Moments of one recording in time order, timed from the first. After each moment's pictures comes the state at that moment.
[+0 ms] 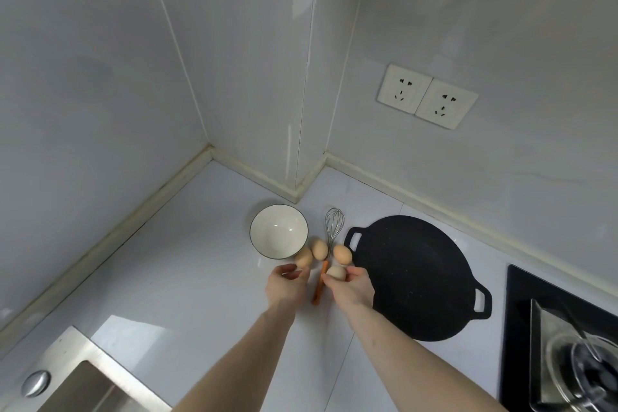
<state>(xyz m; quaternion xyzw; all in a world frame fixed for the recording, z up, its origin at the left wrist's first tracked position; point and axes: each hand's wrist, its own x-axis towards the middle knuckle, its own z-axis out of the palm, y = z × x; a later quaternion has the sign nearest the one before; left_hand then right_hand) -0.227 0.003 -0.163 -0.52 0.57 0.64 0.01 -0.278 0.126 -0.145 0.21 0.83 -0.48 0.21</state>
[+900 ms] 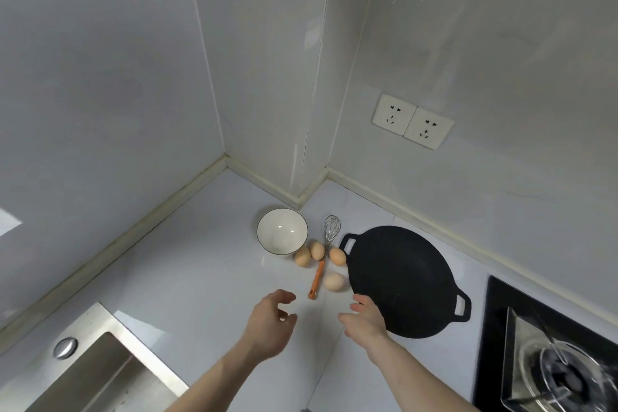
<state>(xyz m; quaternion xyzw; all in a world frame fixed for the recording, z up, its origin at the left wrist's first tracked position) -0.114 0.006 -0.094 -0.28 0.82 0.50 0.09 -0.227 0.196 -0.105 0.13 0.83 -0.42 0.35</state>
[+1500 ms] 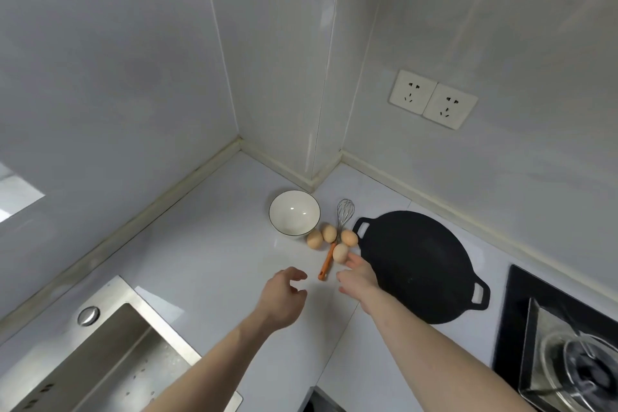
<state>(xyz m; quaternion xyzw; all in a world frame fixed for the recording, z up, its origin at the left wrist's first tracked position) -0.124 0.007 -0.098 -0.29 0.83 0.47 0.09 -0.260 0.152 -0.115 0.06 0.82 -0.44 0.37</state>
